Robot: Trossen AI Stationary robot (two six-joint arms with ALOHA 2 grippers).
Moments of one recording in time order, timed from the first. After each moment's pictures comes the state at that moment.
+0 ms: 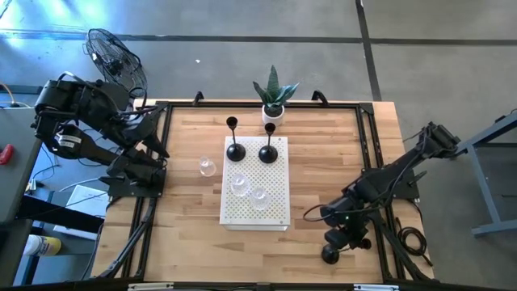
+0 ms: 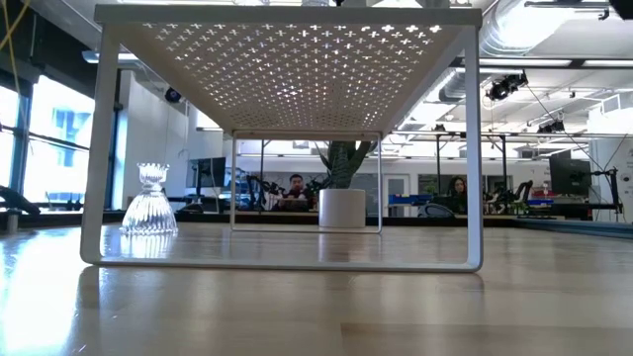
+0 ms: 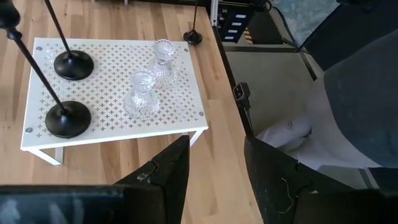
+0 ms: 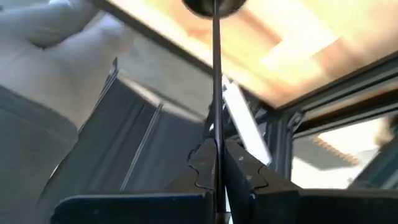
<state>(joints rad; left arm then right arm) -0.05 1.13 2.02 -1.57 0.32 -0.09 0.56 1.36 1.04 -0.88 -0.70 1.64</state>
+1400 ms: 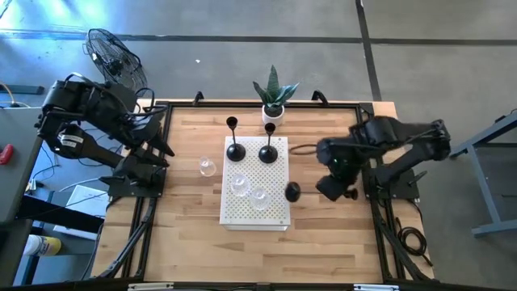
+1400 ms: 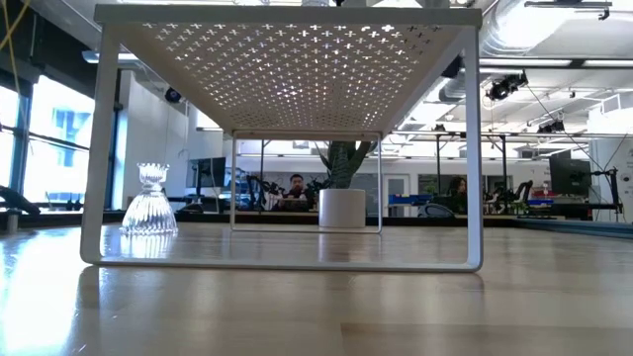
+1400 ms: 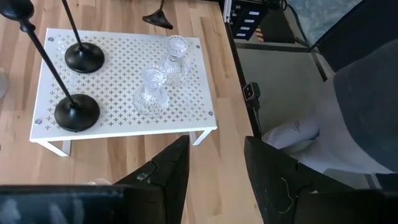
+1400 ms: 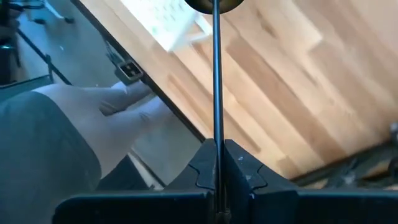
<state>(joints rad) -0.05 1.16 2.02 -1.57 0.28 -0.12 0.19 1.47 1.82 -1.57 -0.36 1.06</state>
